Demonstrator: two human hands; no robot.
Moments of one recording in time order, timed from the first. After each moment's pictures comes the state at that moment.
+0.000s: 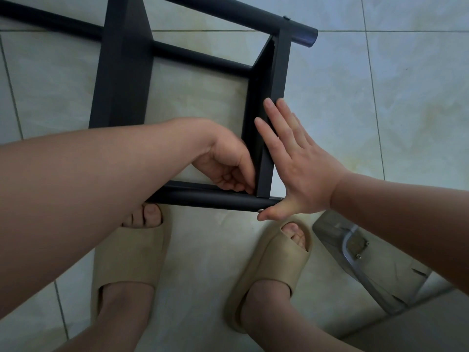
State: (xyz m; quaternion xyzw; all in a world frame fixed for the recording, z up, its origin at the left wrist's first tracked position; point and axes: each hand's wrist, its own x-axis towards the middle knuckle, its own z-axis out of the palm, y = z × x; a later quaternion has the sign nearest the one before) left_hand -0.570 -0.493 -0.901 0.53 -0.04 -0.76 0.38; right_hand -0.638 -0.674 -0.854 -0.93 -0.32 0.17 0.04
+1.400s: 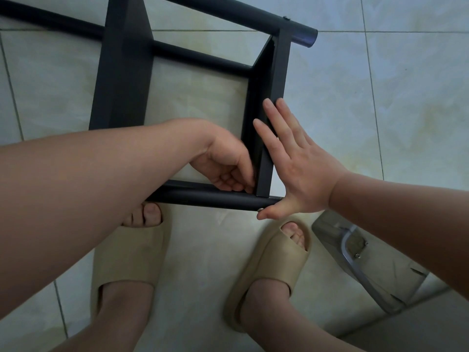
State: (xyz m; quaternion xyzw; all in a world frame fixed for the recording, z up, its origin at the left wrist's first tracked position) left_hand -0.572 -0.490 -0.901 0.53 -0.04 -0.76 0.38; right_hand -0.638 -0.675 -0.855 -0.93 -0.32 0.17 0.03
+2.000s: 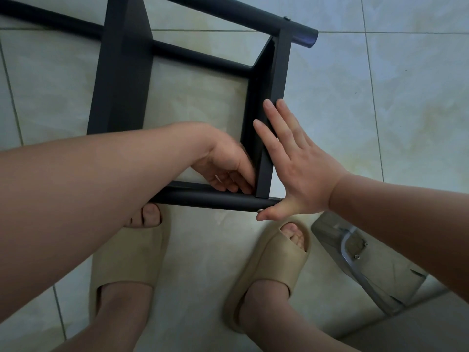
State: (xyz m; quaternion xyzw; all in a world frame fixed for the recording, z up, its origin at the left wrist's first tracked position) left_hand -0.574 -0.491 -0.903 0.56 -0.07 -0.74 0.36; right_hand -0.638 -0.675 -0.856 -0.93 -0.32 0.17 0.04
